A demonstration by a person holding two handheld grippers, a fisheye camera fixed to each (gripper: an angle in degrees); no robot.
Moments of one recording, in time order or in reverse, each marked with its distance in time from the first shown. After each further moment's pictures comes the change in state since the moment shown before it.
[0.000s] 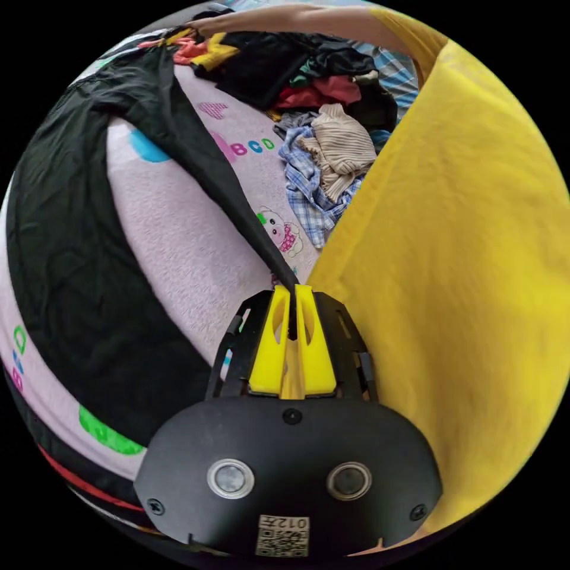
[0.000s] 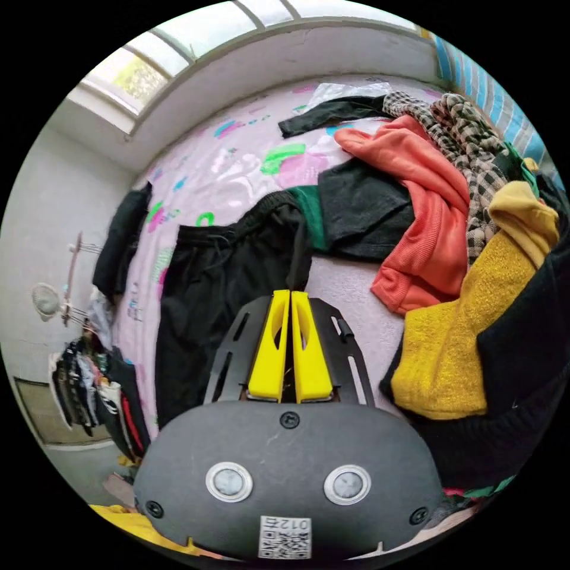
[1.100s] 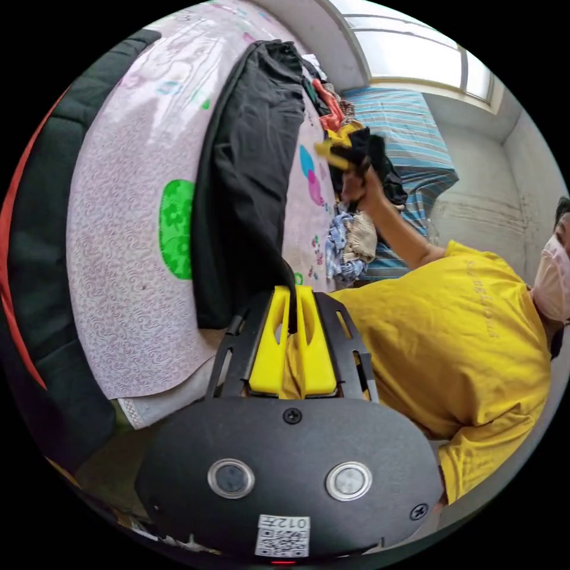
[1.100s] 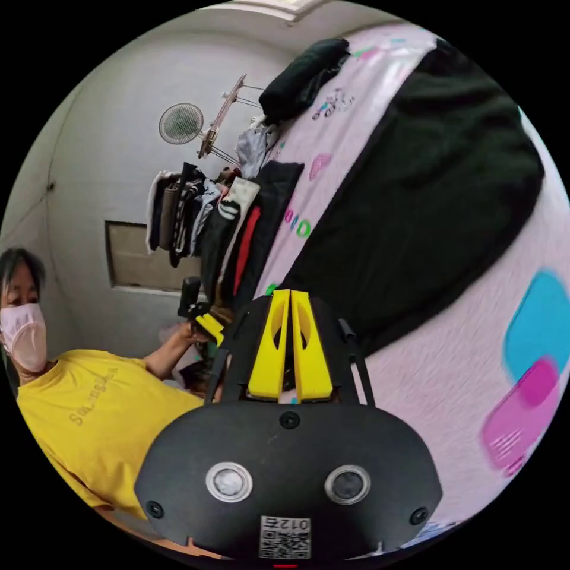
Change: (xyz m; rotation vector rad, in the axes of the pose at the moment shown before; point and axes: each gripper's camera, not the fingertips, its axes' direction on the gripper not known) left arm -0.216 0.390 -0.090 0.398 0.285 -0.489; right arm -0.211 0.333 0.140 -0.433 -0.679 -0.403
